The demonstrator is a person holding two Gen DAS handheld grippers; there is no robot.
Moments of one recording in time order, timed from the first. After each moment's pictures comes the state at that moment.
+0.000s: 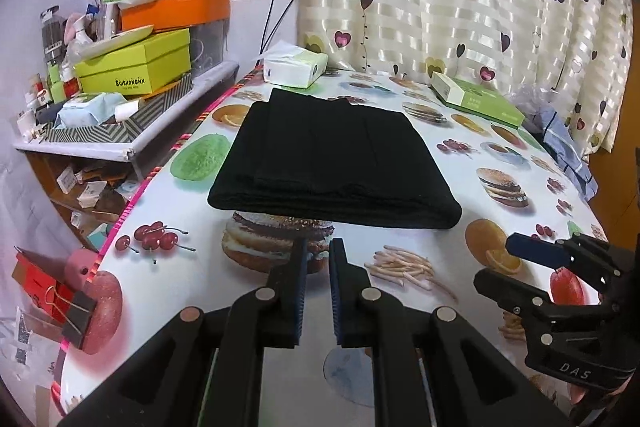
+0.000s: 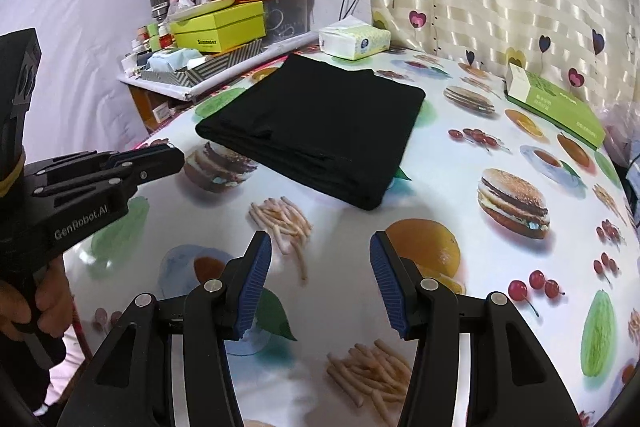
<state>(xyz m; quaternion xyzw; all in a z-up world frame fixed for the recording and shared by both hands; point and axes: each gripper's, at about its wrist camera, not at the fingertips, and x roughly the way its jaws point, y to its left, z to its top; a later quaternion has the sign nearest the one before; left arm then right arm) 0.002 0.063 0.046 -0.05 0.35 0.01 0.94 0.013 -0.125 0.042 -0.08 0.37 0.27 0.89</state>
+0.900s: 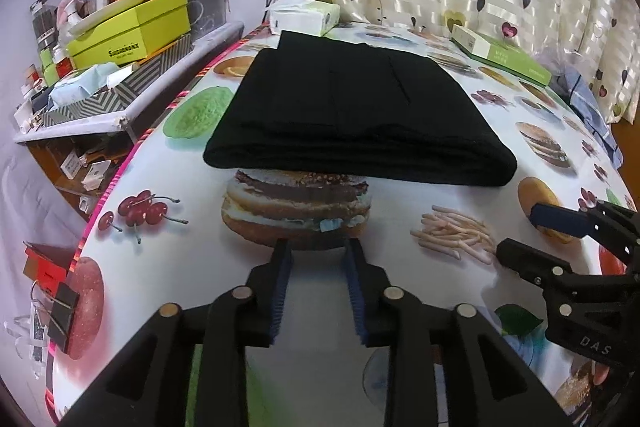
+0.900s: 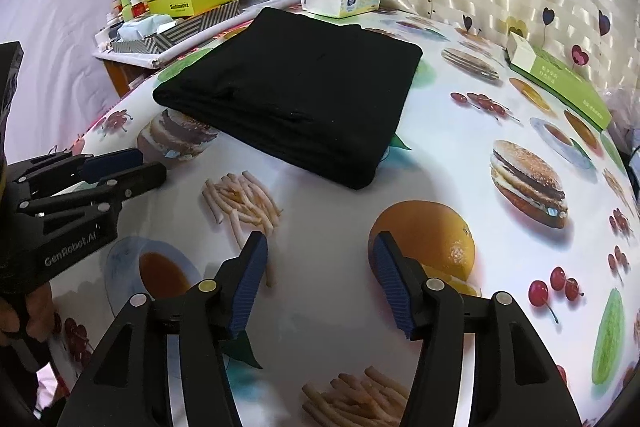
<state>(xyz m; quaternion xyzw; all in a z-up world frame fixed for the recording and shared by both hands) 0.026 0.067 0.003 -0.02 0.42 0.03 0.91 0.042 -0.115 0.005 -0.10 0.42 0.23 0.87</state>
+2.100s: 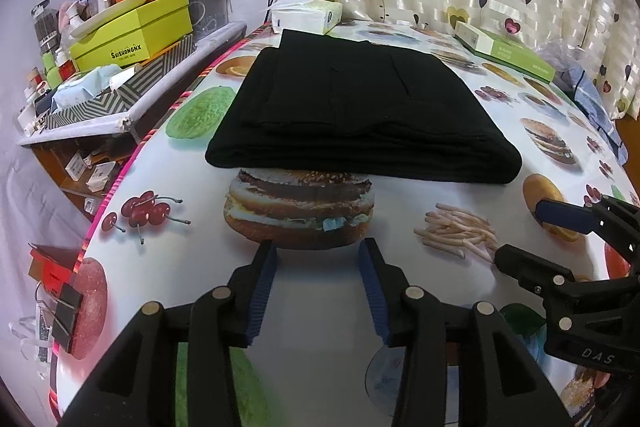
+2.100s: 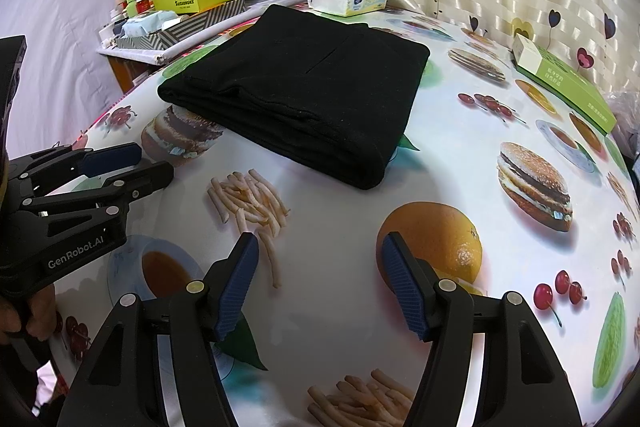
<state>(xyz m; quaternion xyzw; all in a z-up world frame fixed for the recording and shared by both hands) 0.027 0.072 0.002 -0.01 0.42 0.04 0.91 0.042 -0.111 0.004 -0.11 0.43 0.24 0.87</state>
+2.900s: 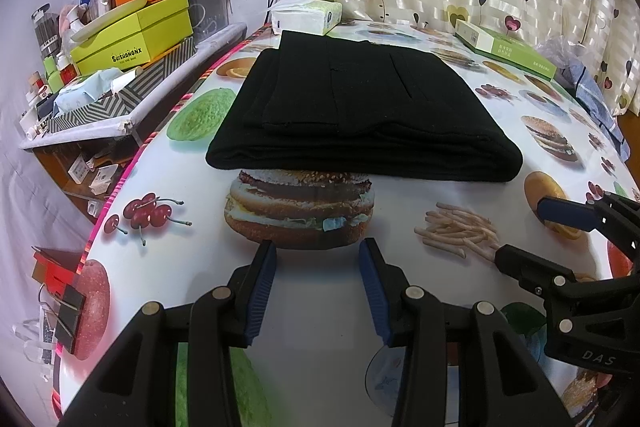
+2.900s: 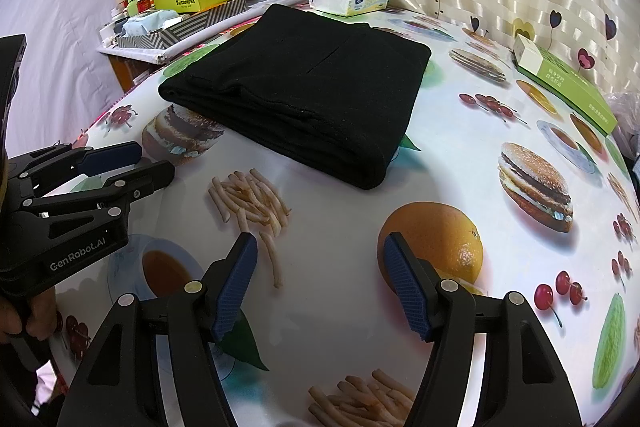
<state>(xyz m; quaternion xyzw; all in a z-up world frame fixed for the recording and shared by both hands) 0.027 0.072 0.002 -0.01 0.42 0.04 0.91 0.042 -0.111 0.004 -0.11 0.43 0.24 0.87</state>
